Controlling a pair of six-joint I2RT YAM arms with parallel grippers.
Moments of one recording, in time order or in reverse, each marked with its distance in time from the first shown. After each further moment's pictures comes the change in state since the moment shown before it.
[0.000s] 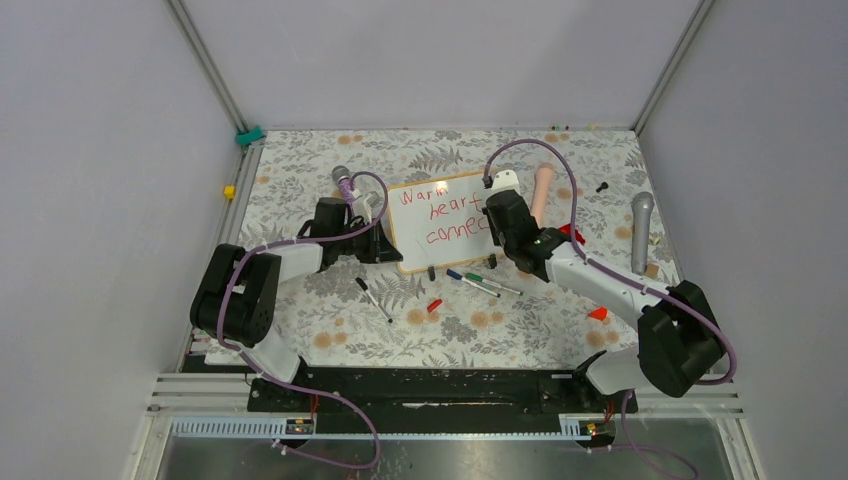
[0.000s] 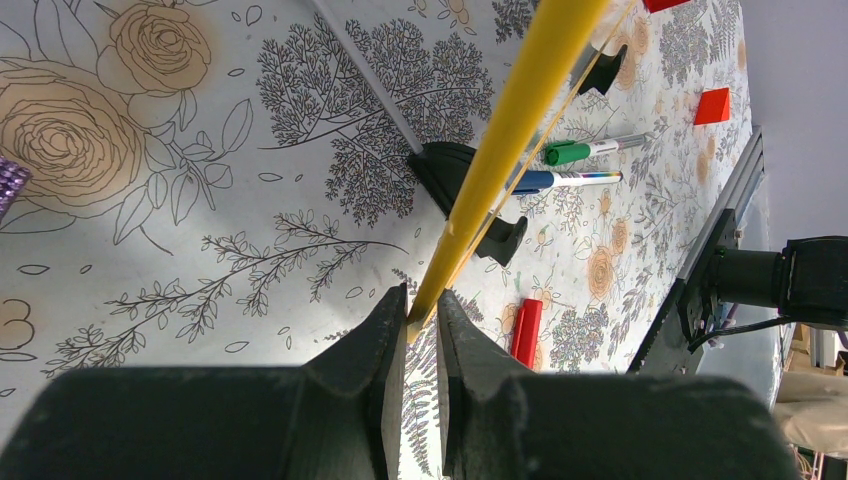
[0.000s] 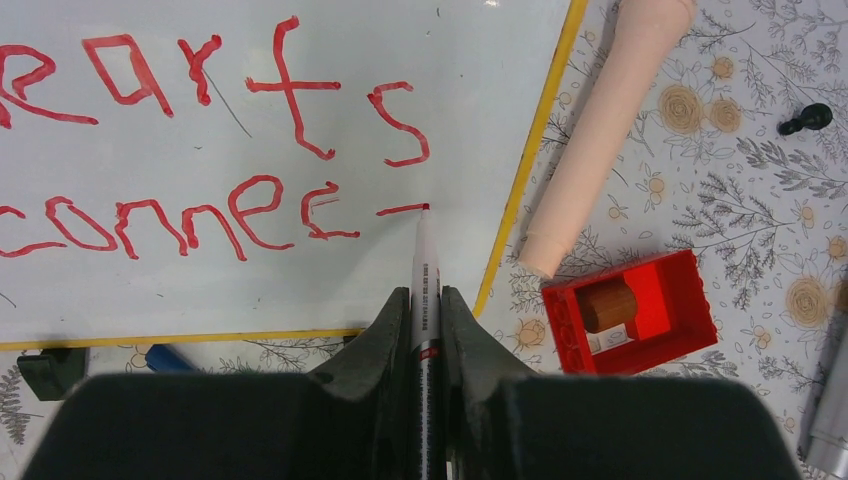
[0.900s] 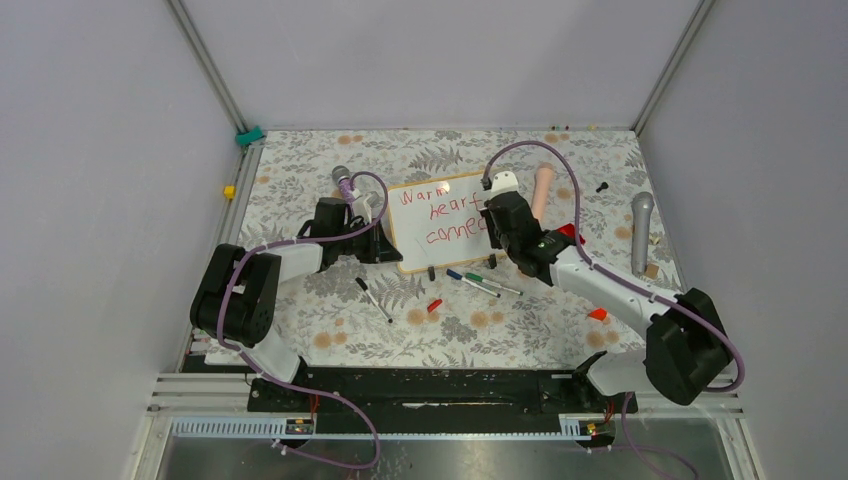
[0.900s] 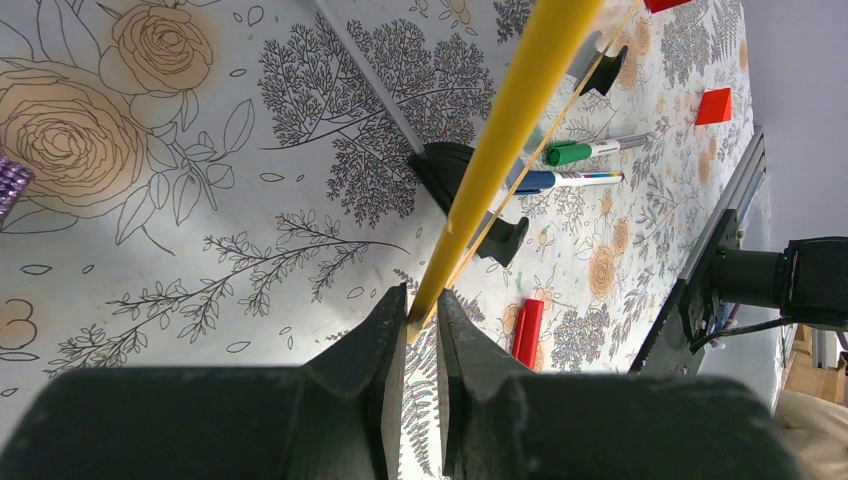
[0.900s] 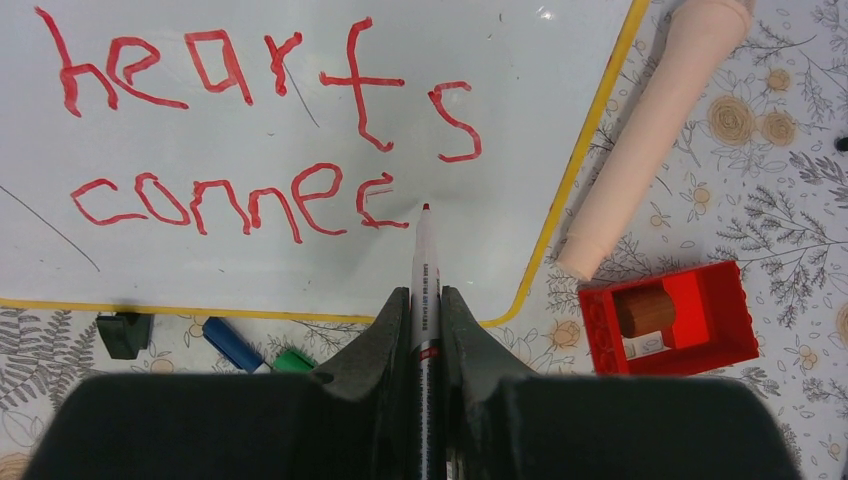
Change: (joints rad) left arm 0.000 0.000 0.000 0.000 -0.001 0.000; right arm 0.013 -0.052 -0.010 -0.007 -0.079 0.018
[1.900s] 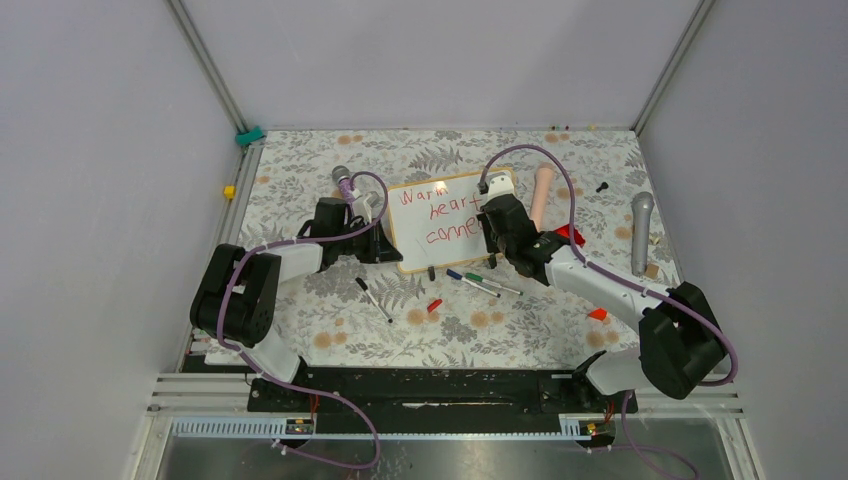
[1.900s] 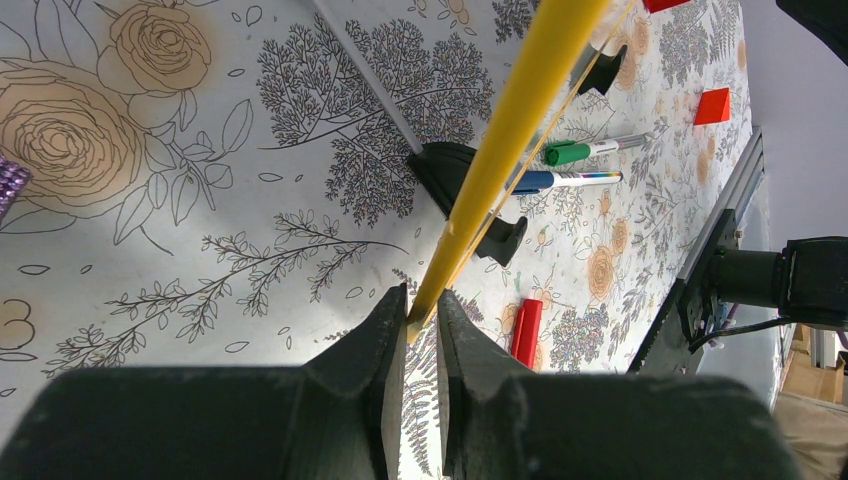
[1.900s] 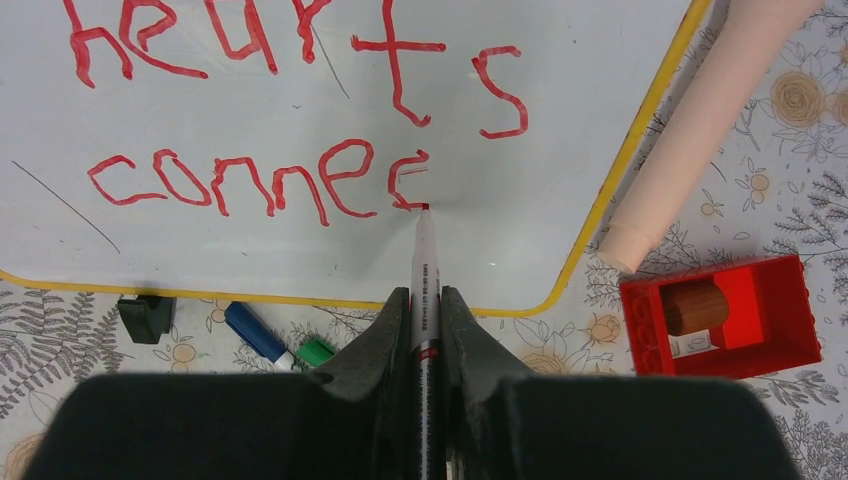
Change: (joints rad) left arm 0.000 0.000 0.000 0.000 0.001 0.000; right arm 0.003 0.041 -0.013 0.011 -0.052 0.039
